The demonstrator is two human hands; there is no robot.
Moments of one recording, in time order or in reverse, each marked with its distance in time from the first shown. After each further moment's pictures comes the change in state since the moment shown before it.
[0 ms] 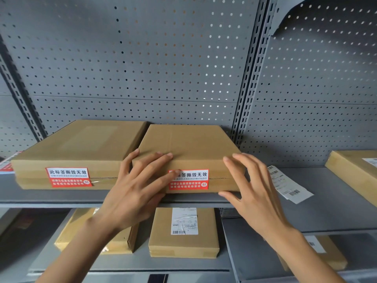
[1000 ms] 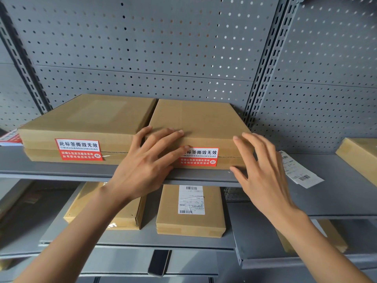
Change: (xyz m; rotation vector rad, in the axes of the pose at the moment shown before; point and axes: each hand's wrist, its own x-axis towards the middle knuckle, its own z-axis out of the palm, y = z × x) left_hand -0.008 -0.013 0.009 0.028 -0.037 -0.003; right_hand 0.003 -0.024 0.008 -0.085 -0.076 0.078
